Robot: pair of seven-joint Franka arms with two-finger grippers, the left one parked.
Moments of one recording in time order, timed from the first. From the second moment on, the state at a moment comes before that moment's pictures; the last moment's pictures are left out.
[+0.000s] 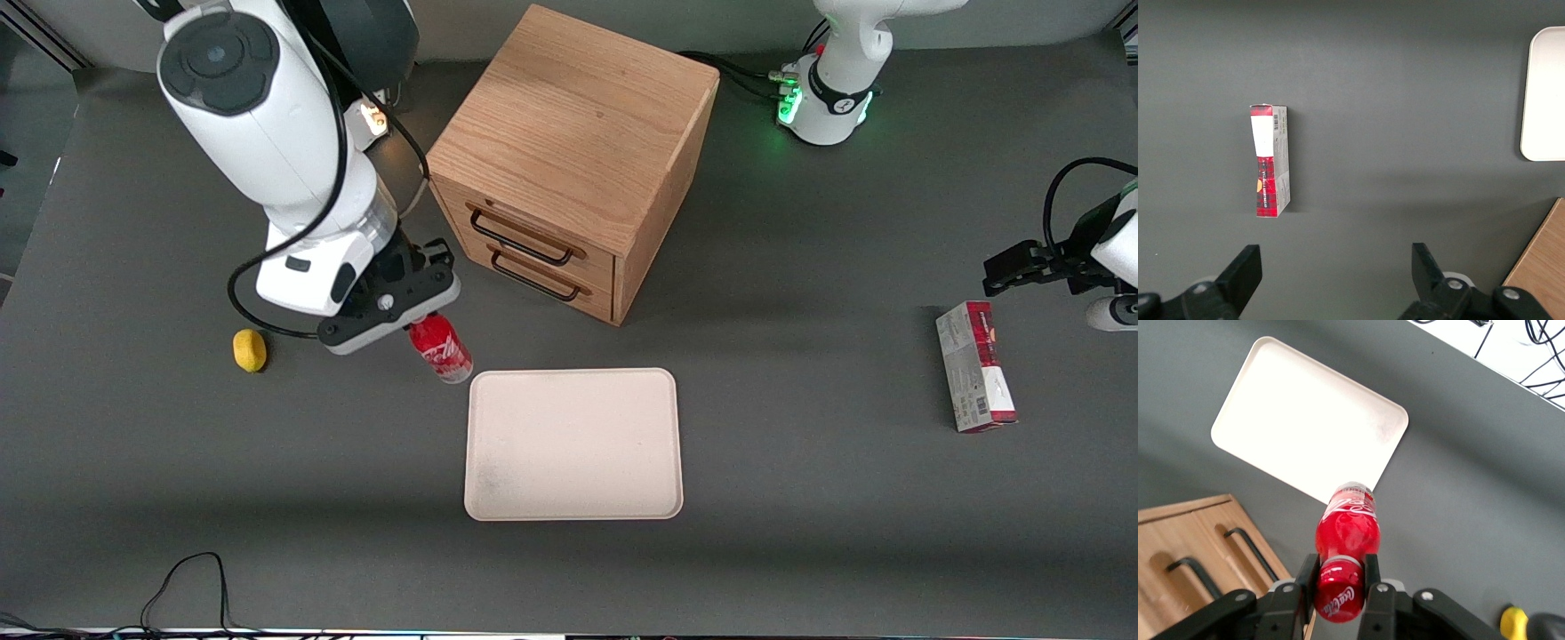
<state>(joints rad) 0.52 0.53 0.00 -0.92 -0.02 1.54 0.04</state>
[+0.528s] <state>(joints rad) 0.50 0.79 0.00 -0.92 -0.02 1.80 0.04</state>
